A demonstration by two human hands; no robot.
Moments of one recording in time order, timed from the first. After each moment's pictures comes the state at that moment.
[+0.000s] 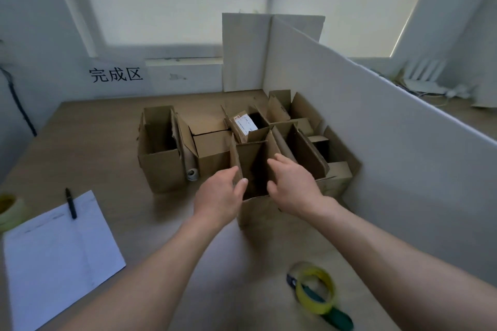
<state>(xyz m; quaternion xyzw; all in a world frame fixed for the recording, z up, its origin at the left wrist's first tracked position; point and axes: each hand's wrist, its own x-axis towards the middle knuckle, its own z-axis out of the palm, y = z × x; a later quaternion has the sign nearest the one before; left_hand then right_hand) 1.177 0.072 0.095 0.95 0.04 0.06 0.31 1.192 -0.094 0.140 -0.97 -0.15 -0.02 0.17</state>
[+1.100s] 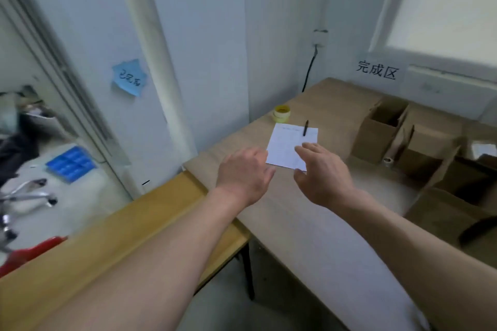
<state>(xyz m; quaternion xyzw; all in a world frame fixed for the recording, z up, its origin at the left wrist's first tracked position) 0.778 0.117 0.153 0.90 0.41 0.12 0.03 0.937 0.030 0.162 -0.79 -0.60 -0.02 0.14</state>
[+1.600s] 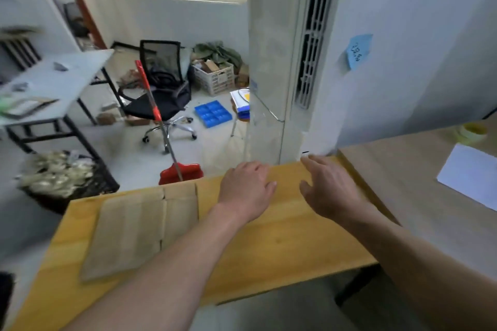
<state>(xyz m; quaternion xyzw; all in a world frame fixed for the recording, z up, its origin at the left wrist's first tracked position) 0.362 0.100 0.113 0.77 0.63 0.10 0.02 0.546 0.106 0.134 -0.62 -0.78 0.05 0.11</state>
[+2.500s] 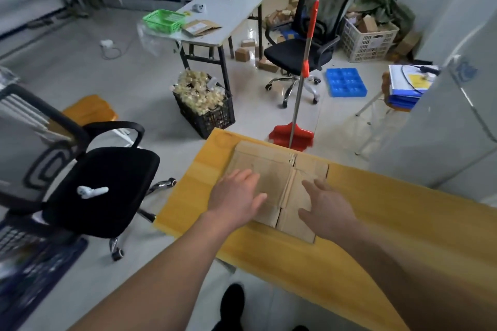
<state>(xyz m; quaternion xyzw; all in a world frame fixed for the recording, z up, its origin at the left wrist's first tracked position) 0.087 -0.006 0.038 0.54 0.83 0.04 0.11 0.264 0.115 0.018 -0.39 -0.90 0.18 -0.09</state>
